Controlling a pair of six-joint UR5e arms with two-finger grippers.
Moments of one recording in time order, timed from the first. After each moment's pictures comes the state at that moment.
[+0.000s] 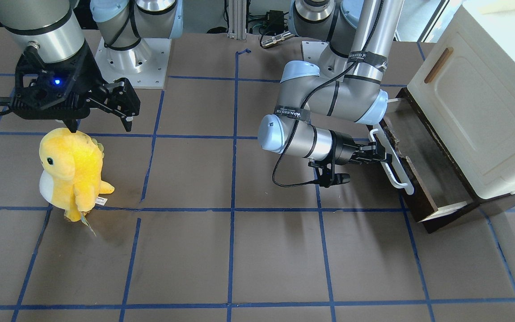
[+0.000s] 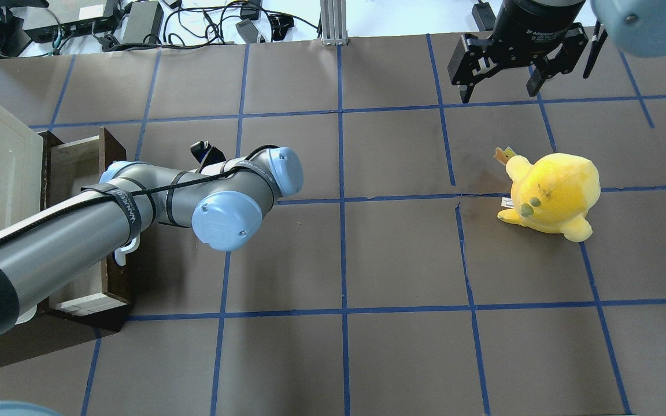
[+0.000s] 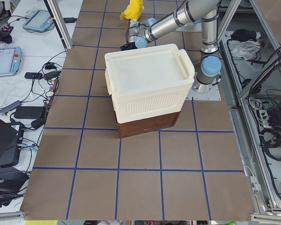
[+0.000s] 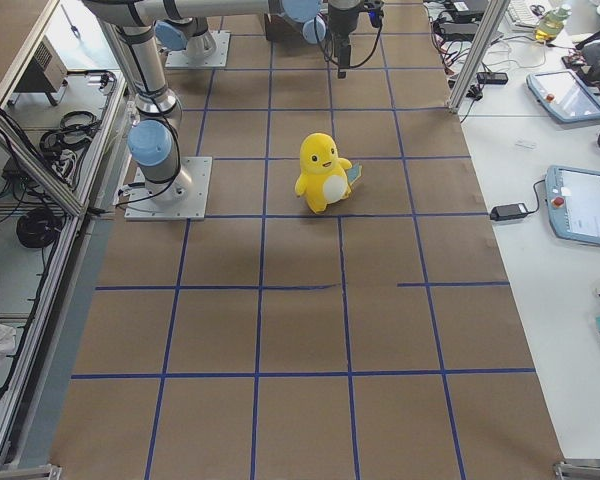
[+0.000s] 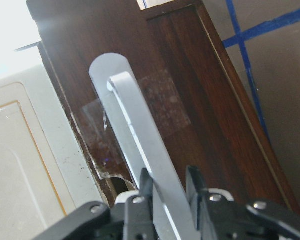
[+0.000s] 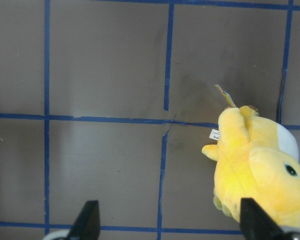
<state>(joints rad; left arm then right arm) -1.82 -1.95 -1.93 -1.44 2.72 -0.32 1.60 -1.48 1.44 -1.57 -1.58 -0.02</state>
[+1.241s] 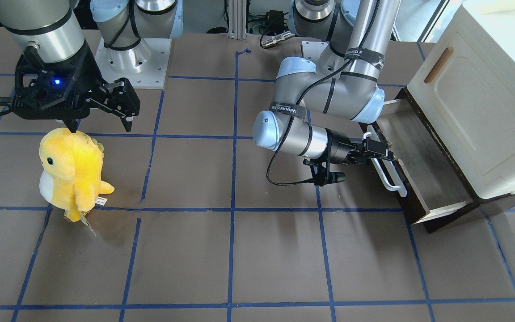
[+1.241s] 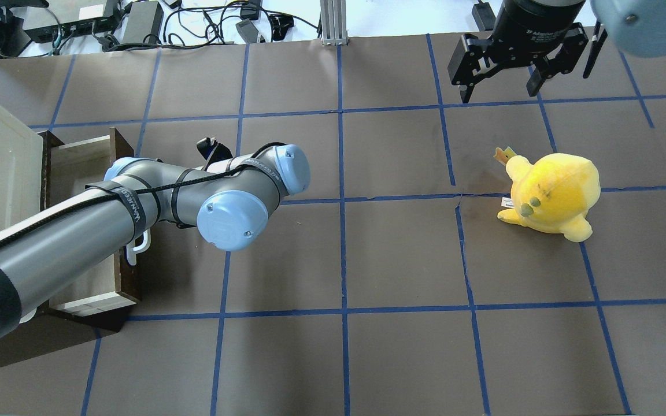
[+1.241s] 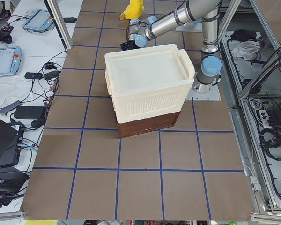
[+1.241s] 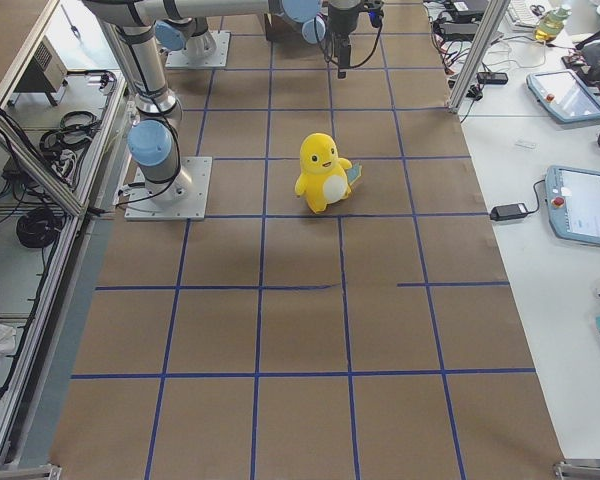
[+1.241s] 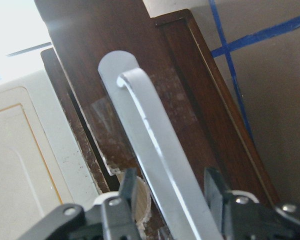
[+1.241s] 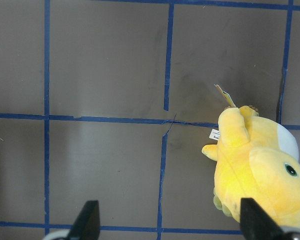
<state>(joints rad) -1.84 -1.94 -1.91 -1.44 2.72 -0.31 1.60 -1.48 1.44 -1.57 -1.58 -0.02</state>
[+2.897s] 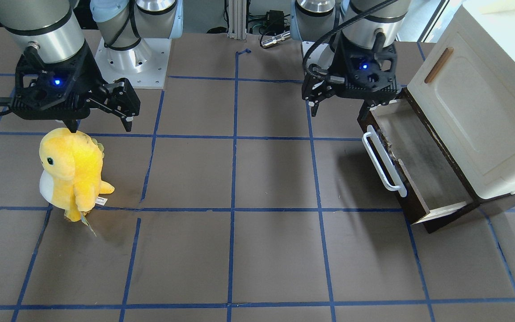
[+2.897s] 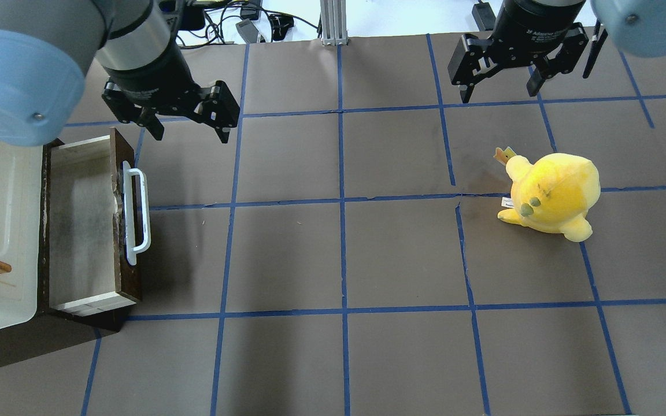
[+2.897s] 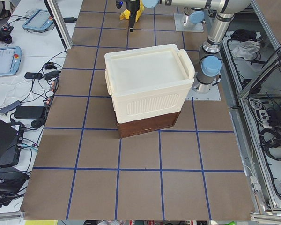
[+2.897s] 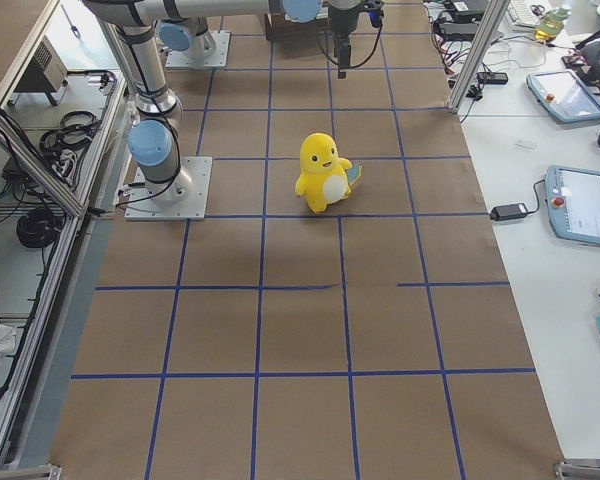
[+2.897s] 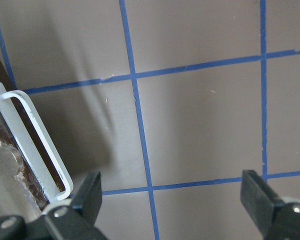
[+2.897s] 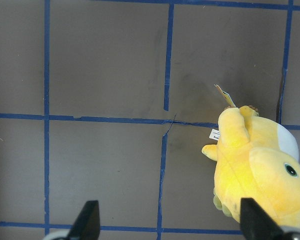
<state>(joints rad) -1.65 -1.57 -1.54 -1.53 1.57 -0.03 1.60 -1.48 1.44 -1.57 -1.58 -0.02</state>
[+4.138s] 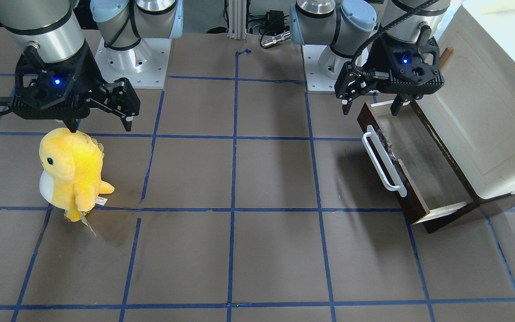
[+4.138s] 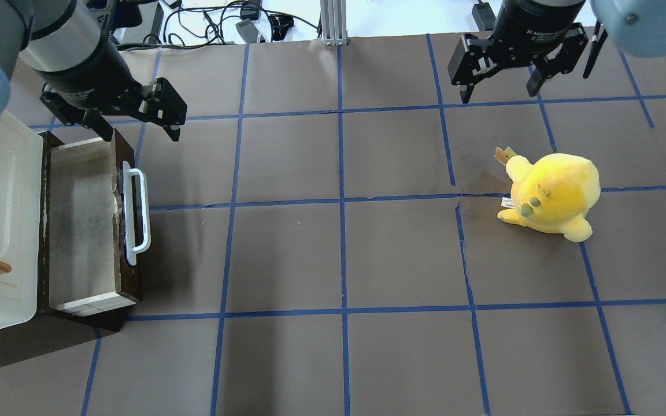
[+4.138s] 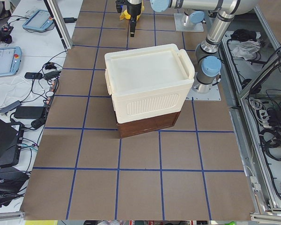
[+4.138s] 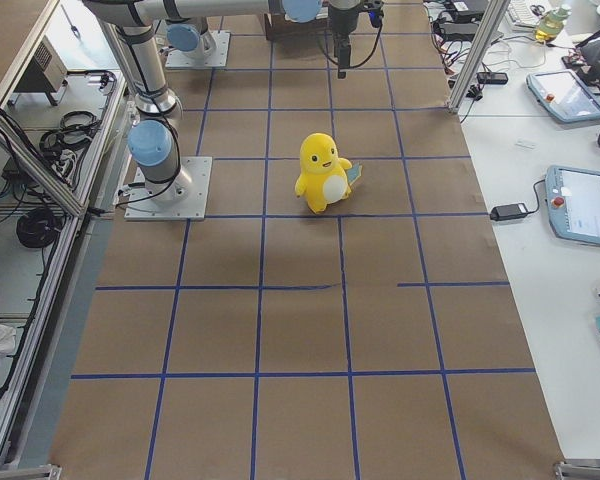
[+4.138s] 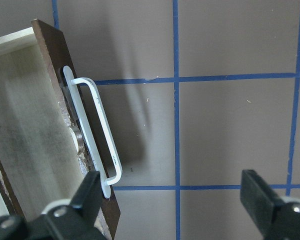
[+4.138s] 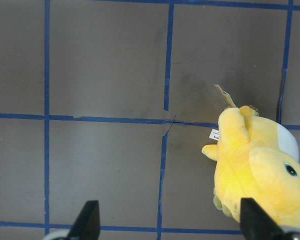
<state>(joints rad) -1.56 -1.52 -1.58 -1.53 1.61 0.03 1.60 -1.48 1.44 -1.57 -1.58 -0.02</state>
